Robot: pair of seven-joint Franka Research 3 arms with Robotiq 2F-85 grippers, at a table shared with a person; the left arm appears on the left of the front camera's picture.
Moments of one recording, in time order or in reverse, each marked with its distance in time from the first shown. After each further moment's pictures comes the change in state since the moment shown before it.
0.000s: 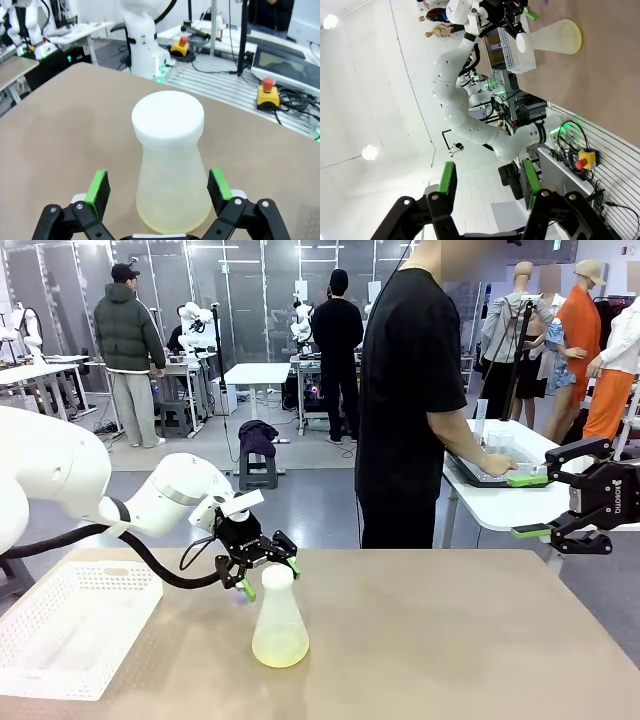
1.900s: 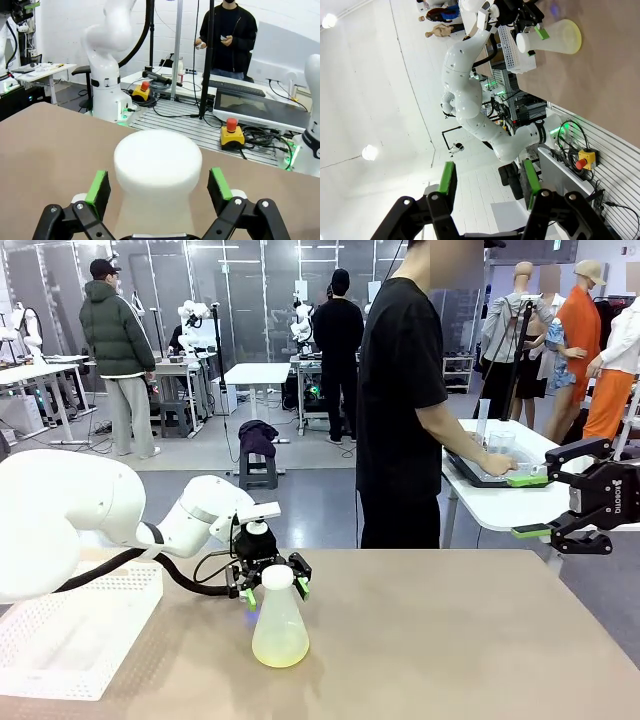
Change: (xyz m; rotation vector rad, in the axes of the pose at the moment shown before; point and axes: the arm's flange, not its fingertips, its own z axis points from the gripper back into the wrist) left arm -0.018 0.017 -0.050 -0.225 -0.242 0.082; right arm 0.000 0.000 0.000 0.000 0.000 0.000
